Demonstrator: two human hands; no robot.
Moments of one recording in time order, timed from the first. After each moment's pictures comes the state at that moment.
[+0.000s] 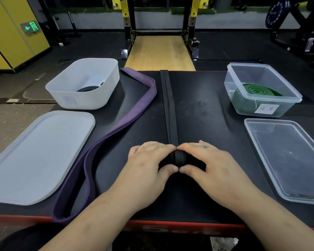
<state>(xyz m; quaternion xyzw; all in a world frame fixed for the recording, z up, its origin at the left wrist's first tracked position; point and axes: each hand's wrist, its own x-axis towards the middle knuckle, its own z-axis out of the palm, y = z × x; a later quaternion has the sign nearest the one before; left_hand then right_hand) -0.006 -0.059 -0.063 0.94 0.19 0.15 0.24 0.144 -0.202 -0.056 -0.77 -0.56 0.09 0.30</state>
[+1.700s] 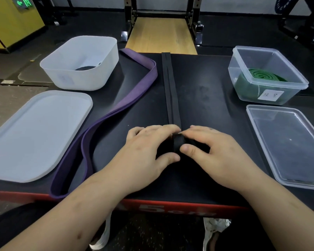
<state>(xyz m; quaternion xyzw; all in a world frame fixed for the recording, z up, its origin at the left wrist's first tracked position) -0.014 -0.058 -0.060 0.94 0.17 0.15 0.25 0.148 -0.205 -0.057 -0.77 -0.54 0.11 0.32</state>
